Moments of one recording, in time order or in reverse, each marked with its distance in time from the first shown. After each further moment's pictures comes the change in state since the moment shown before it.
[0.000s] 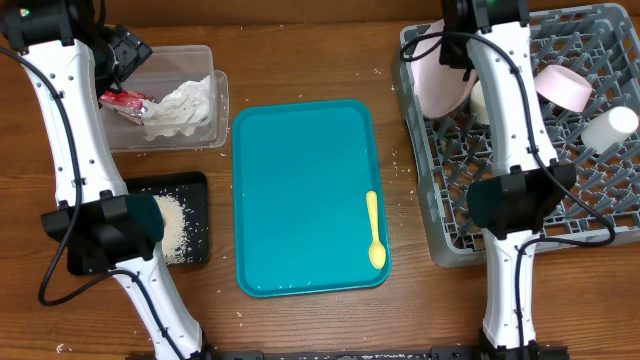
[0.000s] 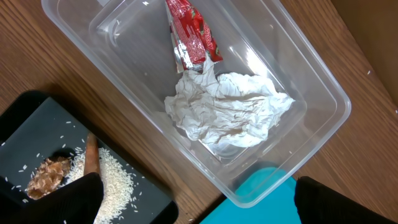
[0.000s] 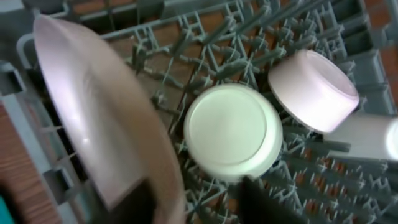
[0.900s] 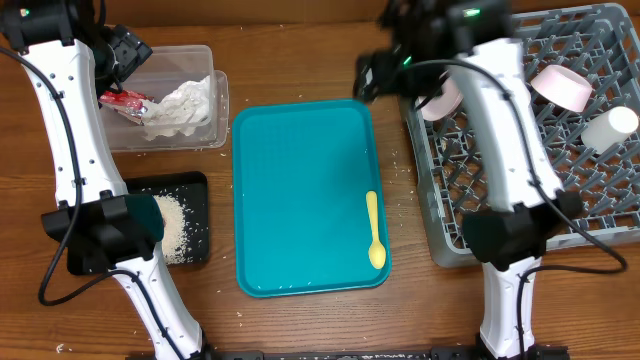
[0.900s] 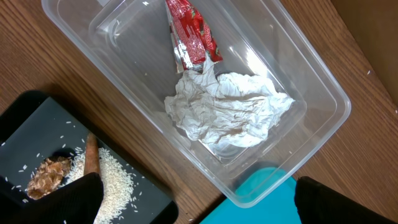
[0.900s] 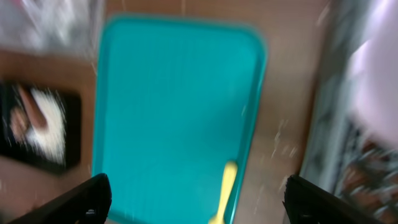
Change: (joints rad) left arm 0.000 0.000 0.000 0.000 0.000 0.000; right arm 0.161 -0.211 -0.181 -0.063 -0.743 -0.163
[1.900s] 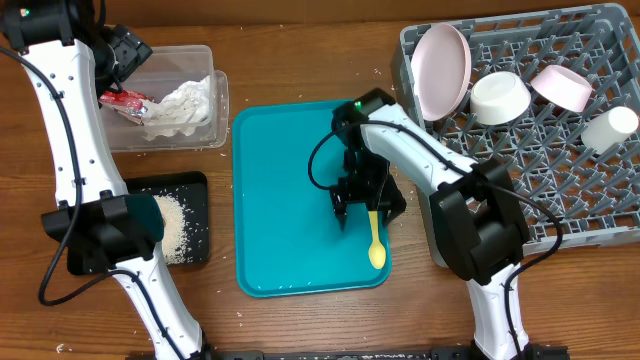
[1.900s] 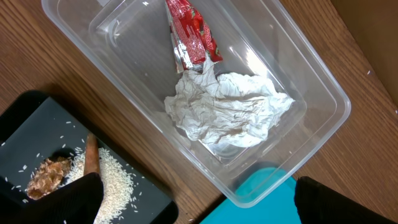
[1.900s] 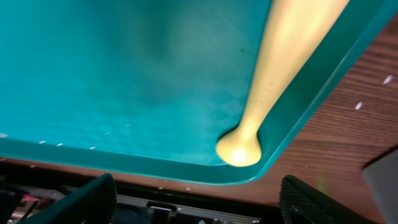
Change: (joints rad) left arm 0.000 0.000 0.000 0.000 0.000 0.000; right arm 0.204 -0.001 -0.816 0.122 -0.031 0.167
